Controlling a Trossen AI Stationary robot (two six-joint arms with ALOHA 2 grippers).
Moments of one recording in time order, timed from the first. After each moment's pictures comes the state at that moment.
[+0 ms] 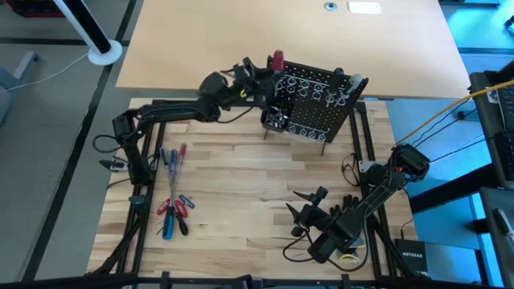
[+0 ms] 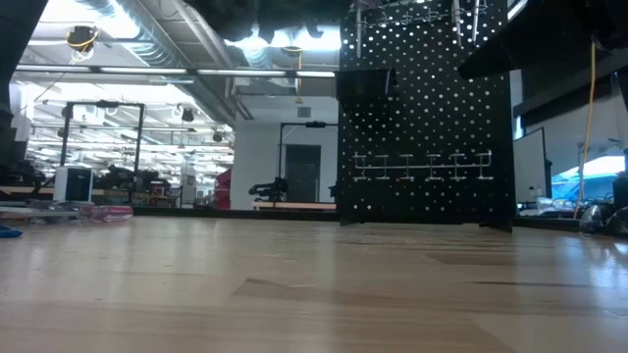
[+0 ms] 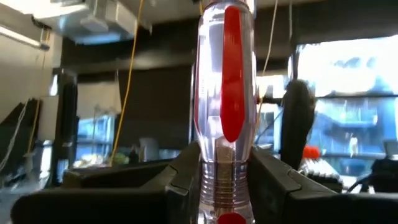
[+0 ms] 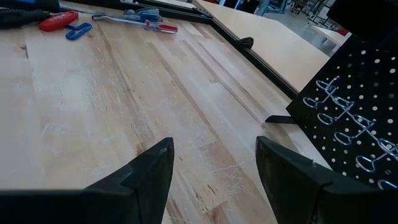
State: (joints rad) left arm 0.42 1.79 1.40 0.87 0.09 -0.07; right arm 0.78 1.74 1.09 -0.70 1.19 1.00
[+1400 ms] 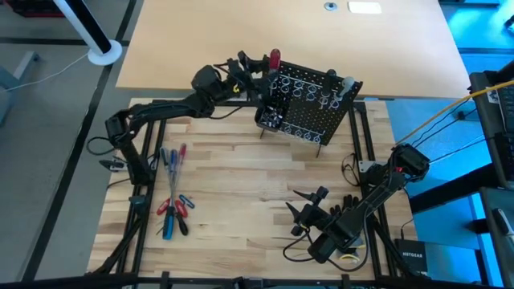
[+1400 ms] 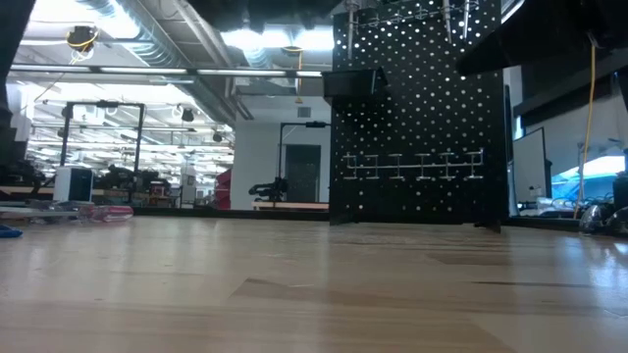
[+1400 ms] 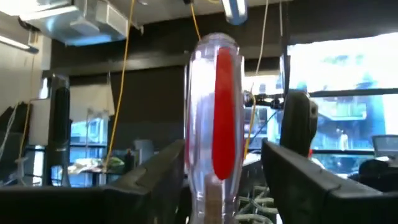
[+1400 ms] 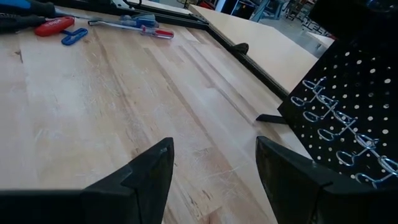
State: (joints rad) left arm 0.45 1.72 1.40 0.80 0.16 -0.06; right arm 0.78 1.74 1.09 -0.71 1.22 1.00
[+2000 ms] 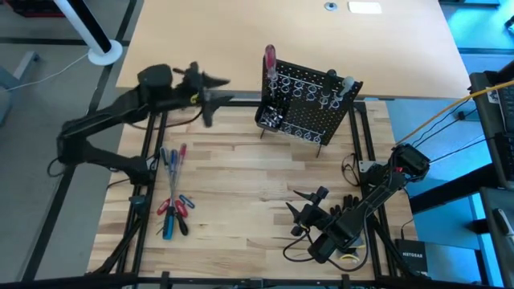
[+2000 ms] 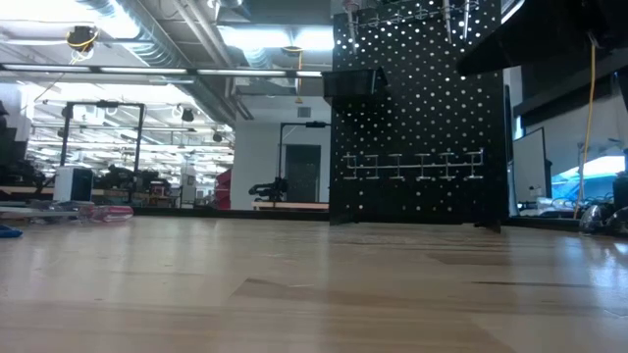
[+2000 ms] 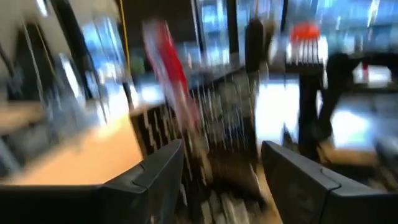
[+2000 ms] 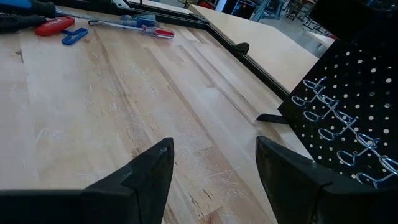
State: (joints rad) left arm 0.34 1.19 1.41 -0.29 -0.02 0.15; right arm 0.78 1.74 1.09 -0.70 1.21 1.00
